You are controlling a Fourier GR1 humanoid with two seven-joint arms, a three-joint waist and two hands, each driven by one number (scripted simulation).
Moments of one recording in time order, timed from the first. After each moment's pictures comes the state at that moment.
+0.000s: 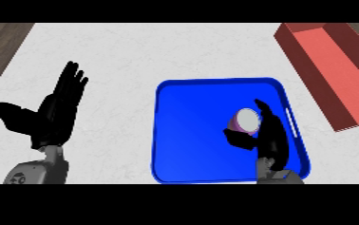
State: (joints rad) left arm -0.12 0.17 0.02 -1.63 0.17 0.16 0.19; right arm -0.07 0.00 0.27 -1.65 0.81 -0.29 1.03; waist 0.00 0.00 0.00
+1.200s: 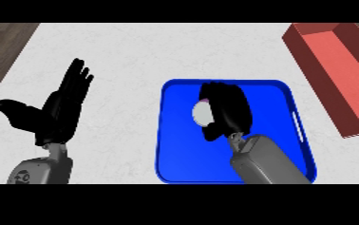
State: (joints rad) left arm -0.14 0.15 0.02 -1.64 0.15 0.12 0.21; right arm -0.44 -0.13 0.53 -1.49 0.98 0.08 0.63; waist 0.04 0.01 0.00
